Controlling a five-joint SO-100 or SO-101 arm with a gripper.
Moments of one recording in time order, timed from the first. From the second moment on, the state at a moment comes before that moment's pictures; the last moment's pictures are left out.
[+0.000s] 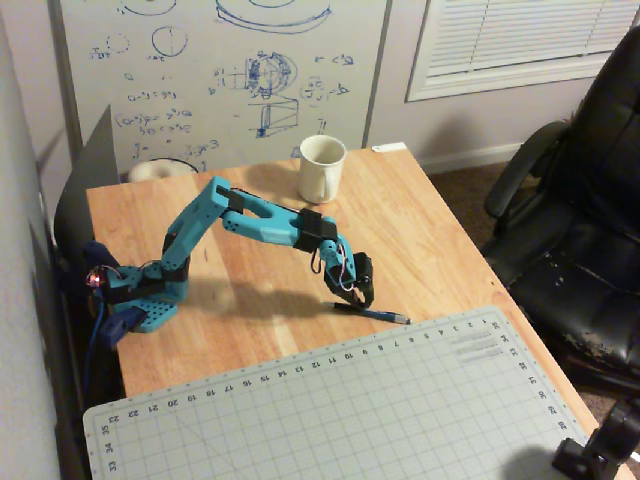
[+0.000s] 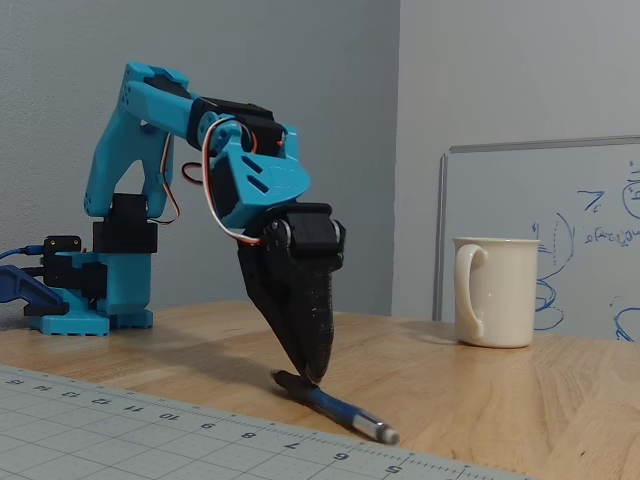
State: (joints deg) arm 24.1 60.3 81.9 37.3 -1.1
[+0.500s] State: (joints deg) arm 24.1 59.7 81.1 37.3 -1.1
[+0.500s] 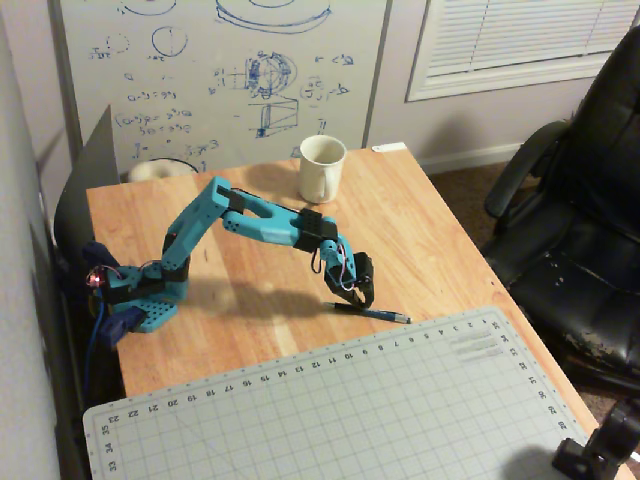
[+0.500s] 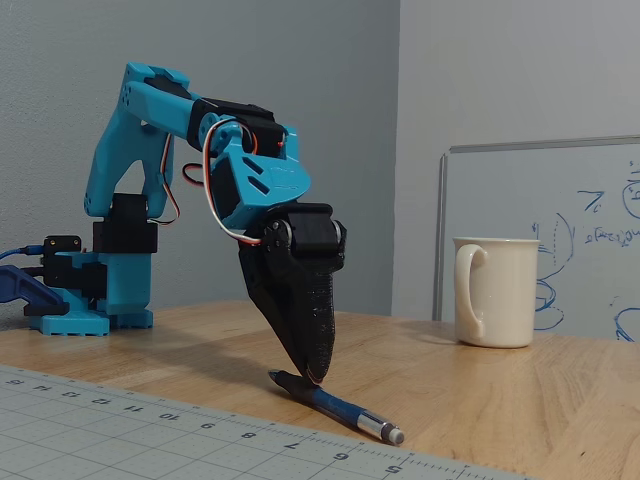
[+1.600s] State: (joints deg) arm 25.2 58.4 79.4 37.3 -1.2
